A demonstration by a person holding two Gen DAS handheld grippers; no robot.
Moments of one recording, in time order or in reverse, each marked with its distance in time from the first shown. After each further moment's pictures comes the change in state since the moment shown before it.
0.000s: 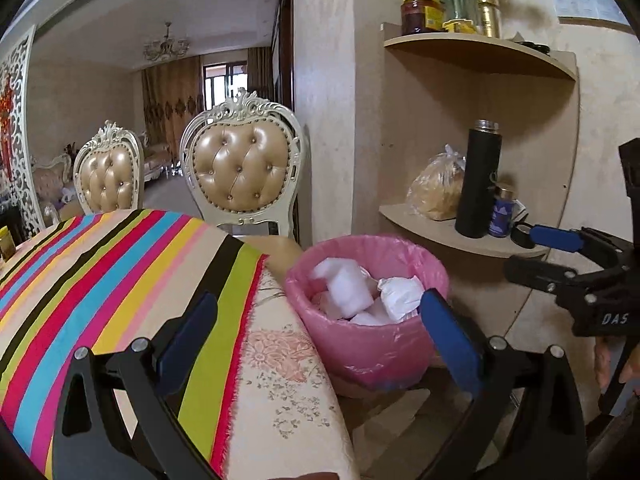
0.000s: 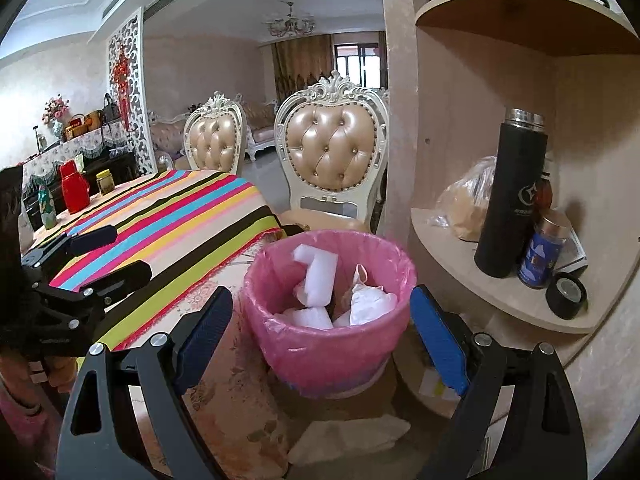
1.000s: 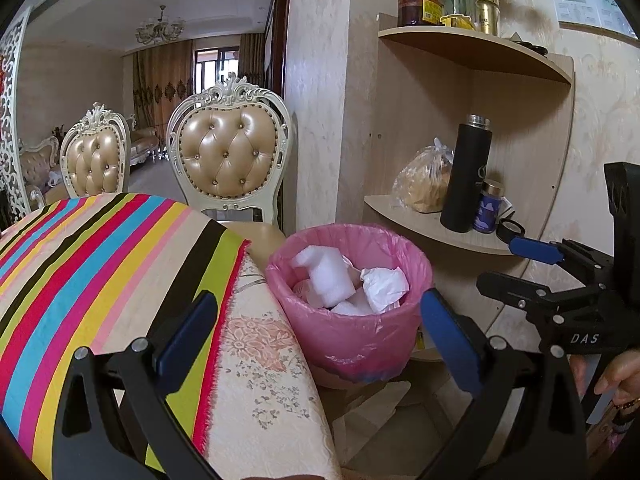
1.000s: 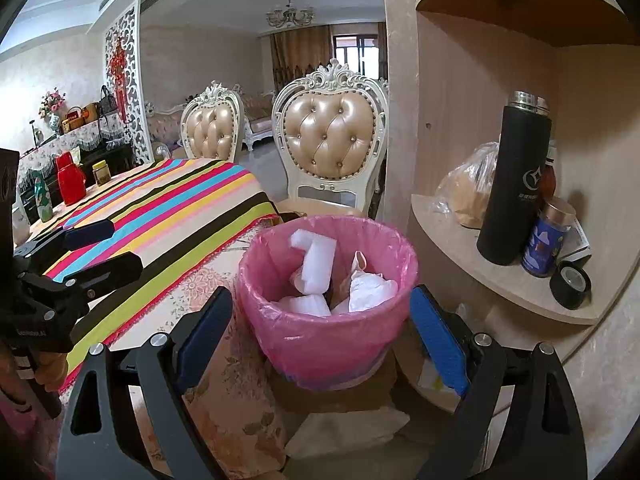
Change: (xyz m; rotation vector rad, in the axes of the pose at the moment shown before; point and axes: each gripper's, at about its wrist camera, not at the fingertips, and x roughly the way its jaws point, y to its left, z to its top) left arm 0.009 -0.001 -0.003 -0.040 0.045 -0.056; right arm 0.010 0.001 -0.007 0.000 0.037 -0.003
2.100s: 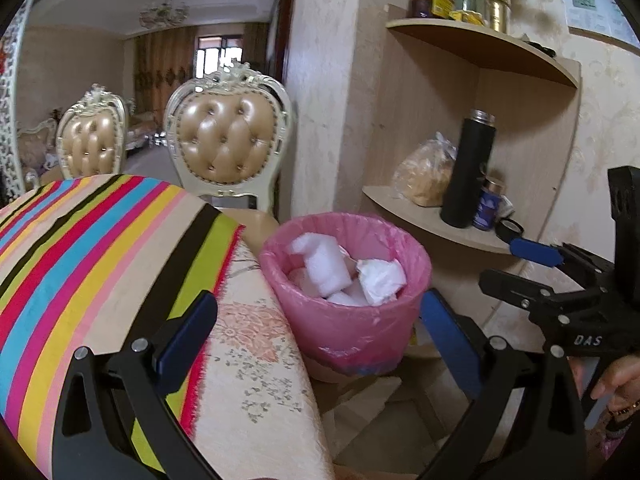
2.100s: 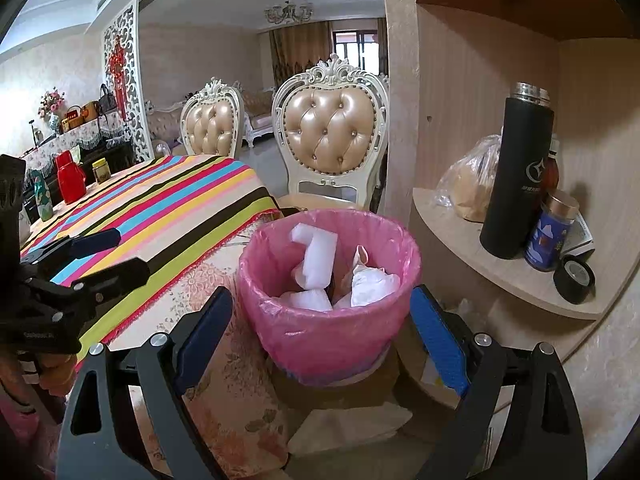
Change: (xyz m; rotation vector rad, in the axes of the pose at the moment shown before) left arm 0.010 0.006 -0.007 -0.041 0.028 -0.007; right arm 0.001 0.005 -0.007 0.004 0.014 -0.001
